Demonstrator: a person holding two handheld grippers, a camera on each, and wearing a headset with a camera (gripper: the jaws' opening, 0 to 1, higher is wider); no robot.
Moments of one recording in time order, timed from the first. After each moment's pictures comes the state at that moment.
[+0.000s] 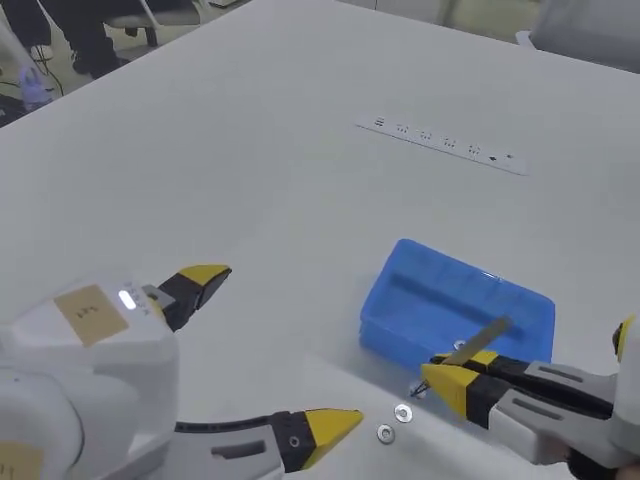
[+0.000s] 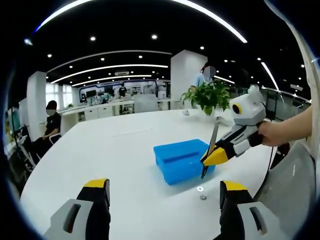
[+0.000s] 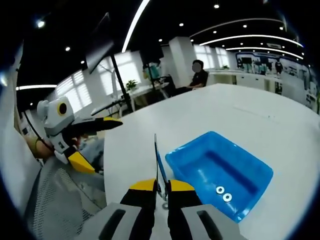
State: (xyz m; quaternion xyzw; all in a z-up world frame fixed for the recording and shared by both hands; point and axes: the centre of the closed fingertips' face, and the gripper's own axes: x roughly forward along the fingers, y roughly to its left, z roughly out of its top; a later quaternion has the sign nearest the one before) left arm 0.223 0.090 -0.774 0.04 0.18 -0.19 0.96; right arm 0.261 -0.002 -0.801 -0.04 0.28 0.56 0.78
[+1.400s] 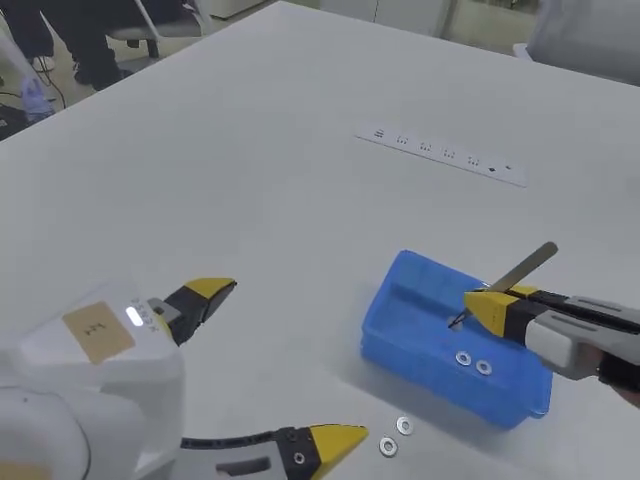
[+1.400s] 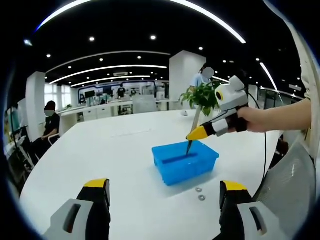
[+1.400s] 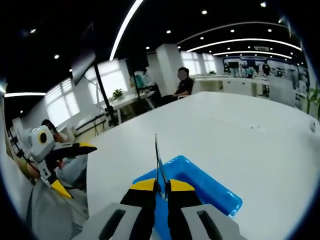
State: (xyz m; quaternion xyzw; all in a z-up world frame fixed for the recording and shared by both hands) left arm 0.222 0.087 -0.772 0.04 0.17 -0.20 0.96; right arm 0.330 -0.008 -0.779 -0.02 0.26 0.52 0.81
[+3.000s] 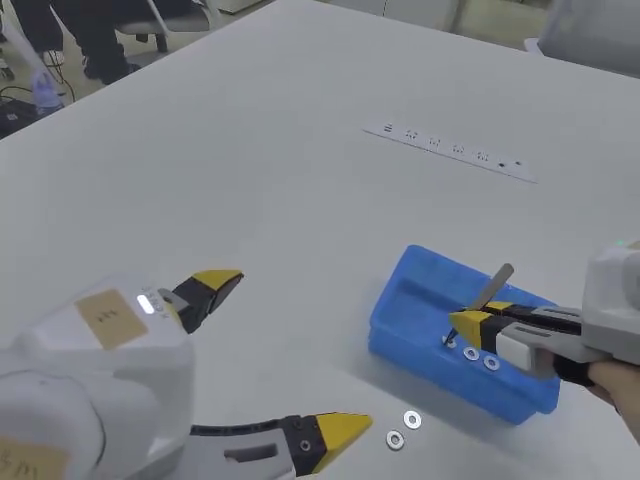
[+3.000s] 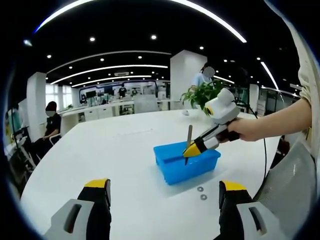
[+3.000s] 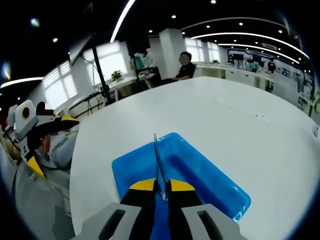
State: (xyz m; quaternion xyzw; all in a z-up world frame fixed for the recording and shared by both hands) left arm 0.223 0.090 -0.773 0.04 0.18 -0.19 0.96; right arm 0.340 -0.005 -0.833 -0.08 0.31 0.51 0.80
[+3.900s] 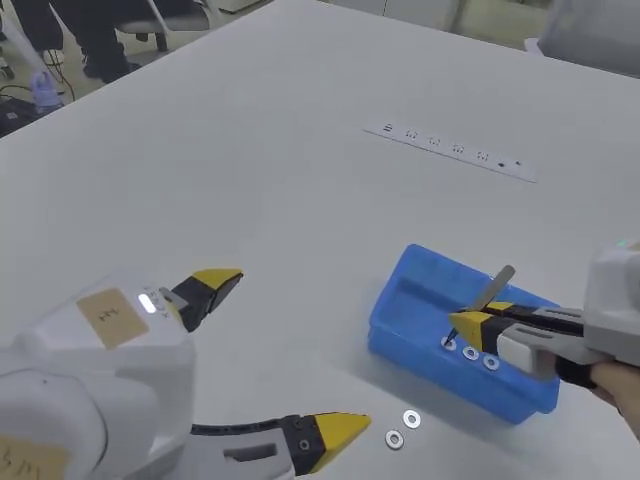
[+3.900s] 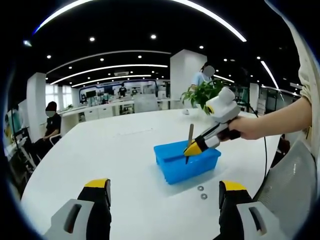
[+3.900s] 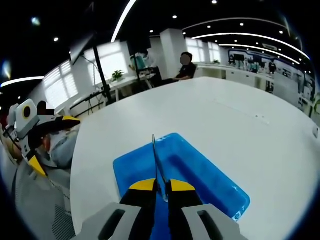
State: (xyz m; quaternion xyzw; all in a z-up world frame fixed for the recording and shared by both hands) left arm 0.222 0.091 -0.774 0.04 0.18 -0.19 0.96; right arm 0.339 -0.006 -0.830 -0.09 0.30 0.52 0.80
